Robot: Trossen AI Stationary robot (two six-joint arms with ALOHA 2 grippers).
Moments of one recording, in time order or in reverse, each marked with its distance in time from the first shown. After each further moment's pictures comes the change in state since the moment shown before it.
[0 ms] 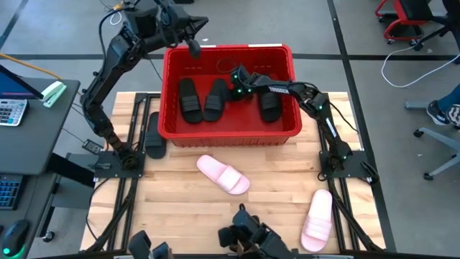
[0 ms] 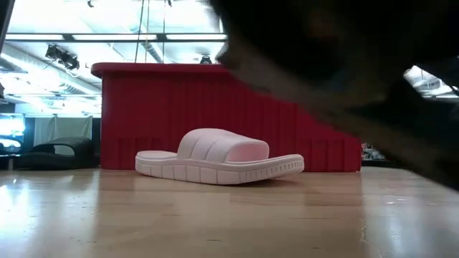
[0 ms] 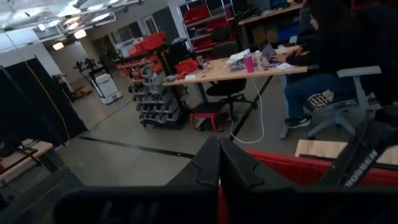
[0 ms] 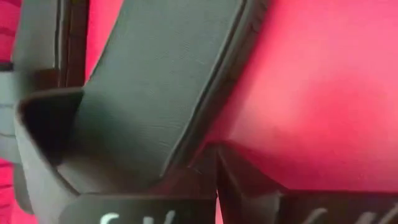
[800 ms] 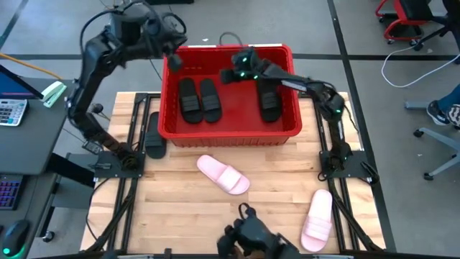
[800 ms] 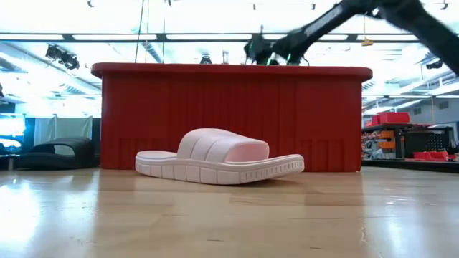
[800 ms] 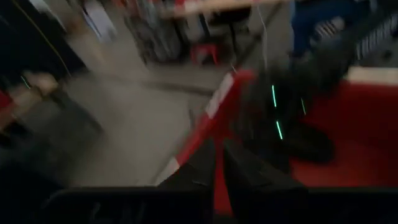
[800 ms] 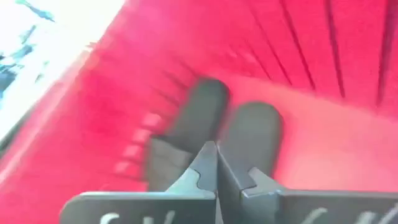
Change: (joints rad) left arm 0.015 -0.115 0.000 -0.413 -0.090 0.022; right arm 0.015 -0.243 -0.001 0.148 0.002 -0.094
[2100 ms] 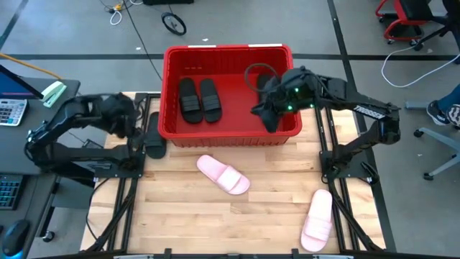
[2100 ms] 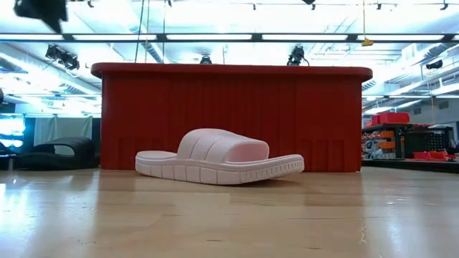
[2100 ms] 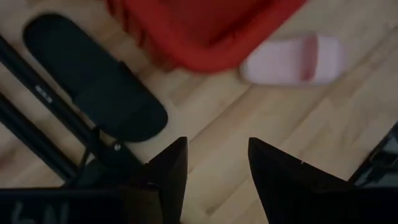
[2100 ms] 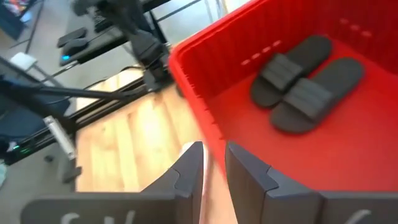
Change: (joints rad) left arm -0.341 -0.706 -0.945 -0.535 0.069 -0.931; right arm 0.490 -0.657 0.000 -0.744 0.205 -0.199
